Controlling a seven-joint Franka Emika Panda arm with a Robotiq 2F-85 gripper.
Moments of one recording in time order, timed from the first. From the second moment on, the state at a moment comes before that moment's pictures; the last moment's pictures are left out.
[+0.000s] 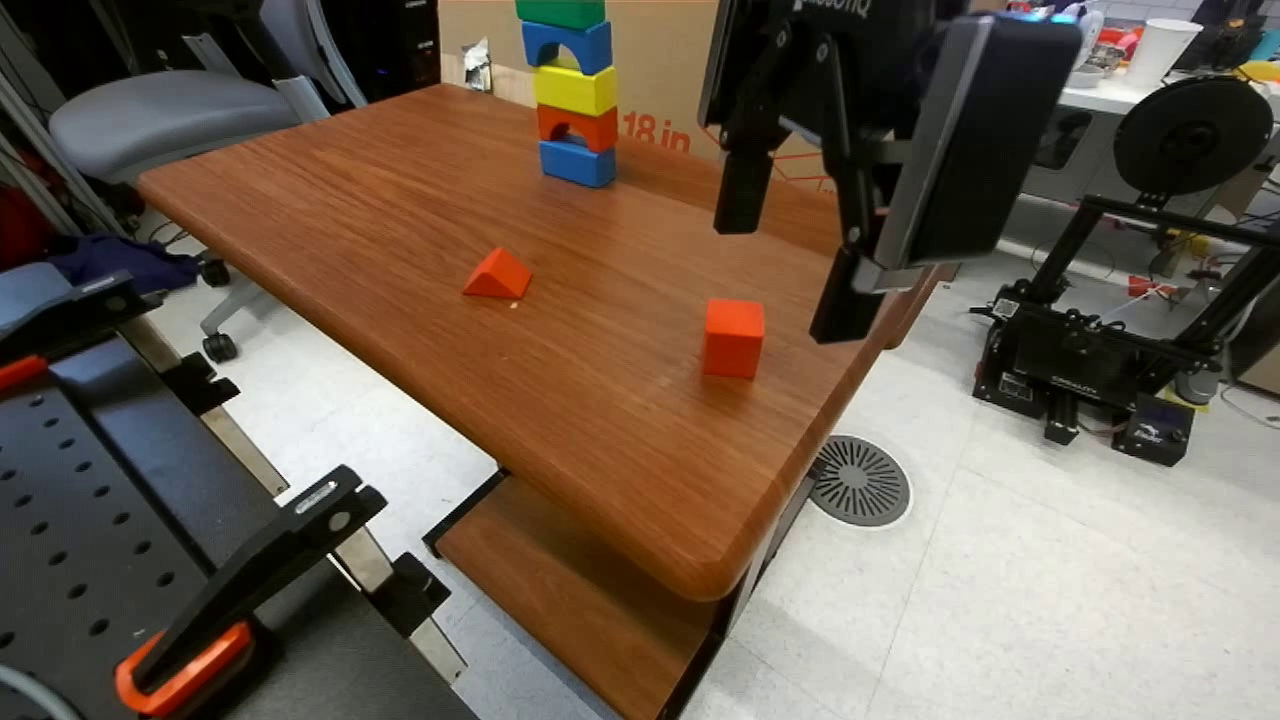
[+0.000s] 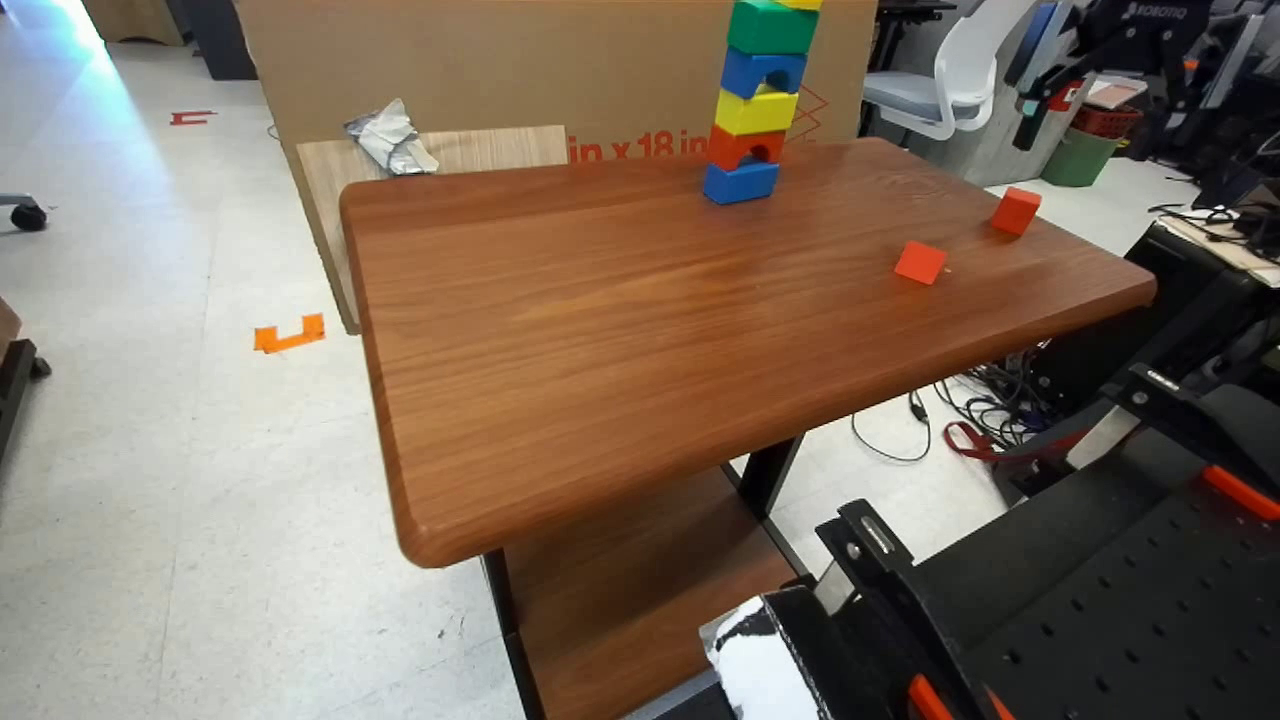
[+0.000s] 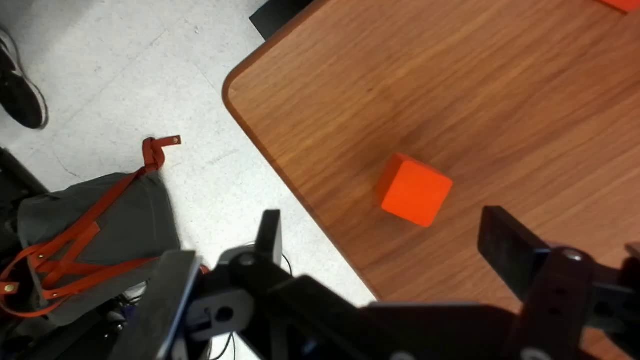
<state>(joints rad) -0.21 0.46 -0.20 -1.98 0.04 2.33 0.19</state>
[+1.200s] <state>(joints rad) -0.16 0.55 -0.21 -1.95 0.05 2.37 0.42</state>
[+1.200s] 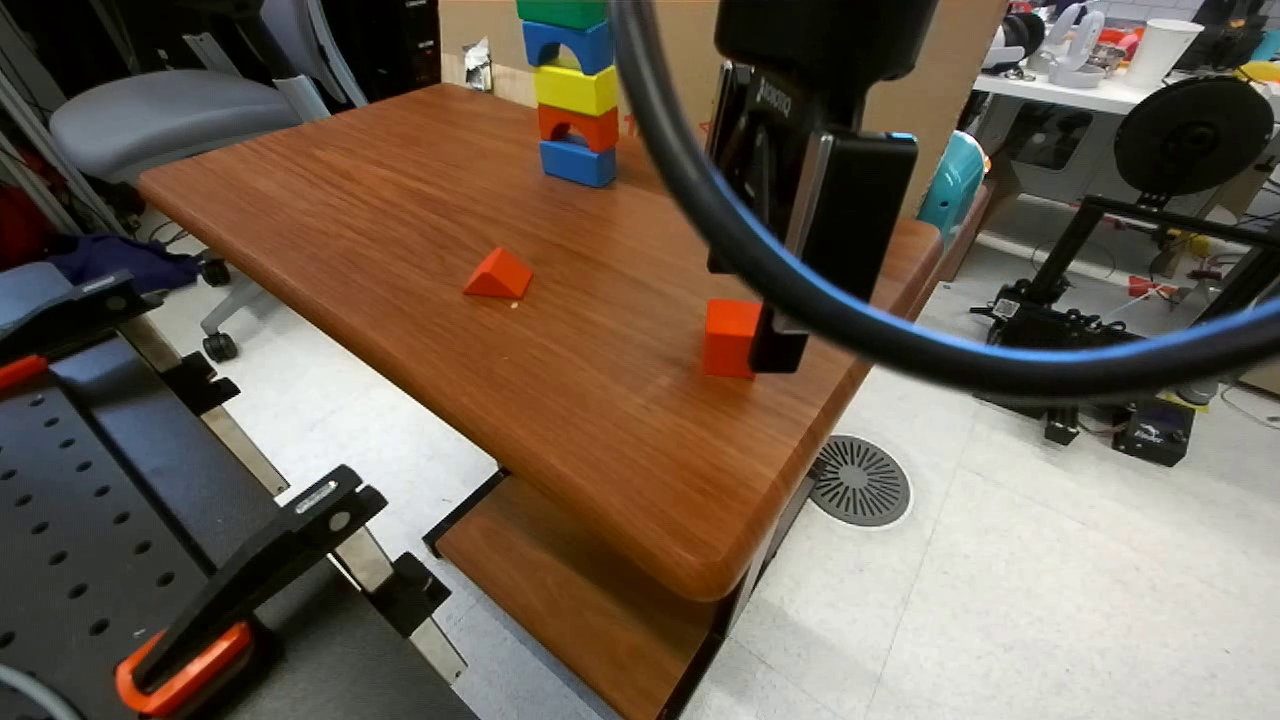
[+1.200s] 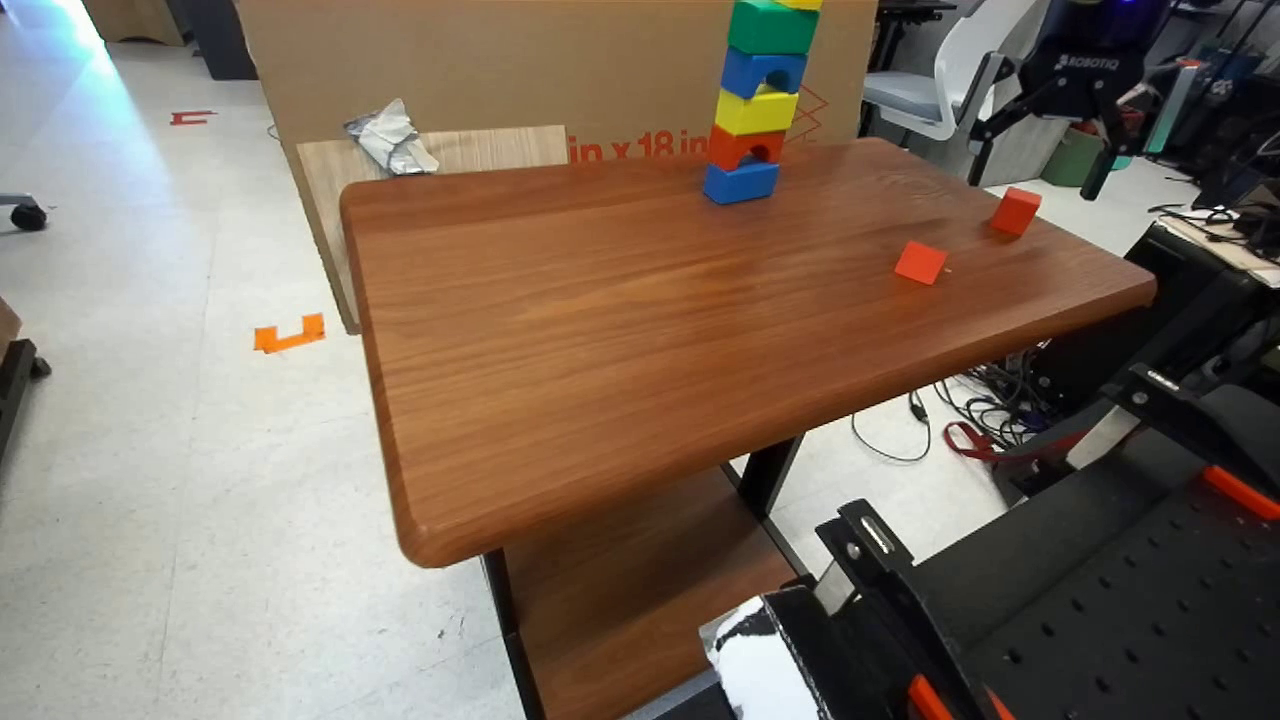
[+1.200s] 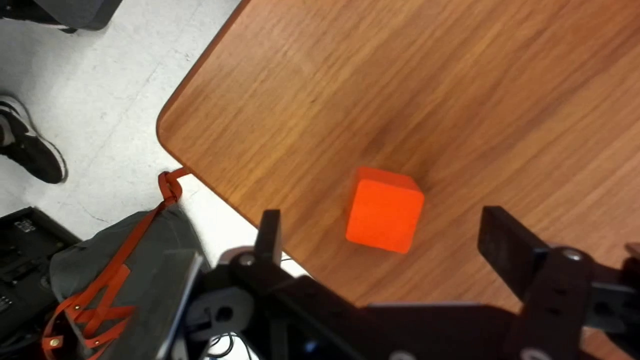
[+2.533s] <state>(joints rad) -0.10 0.55 -0.23 -1.93 0.05 2.44 0.47</state>
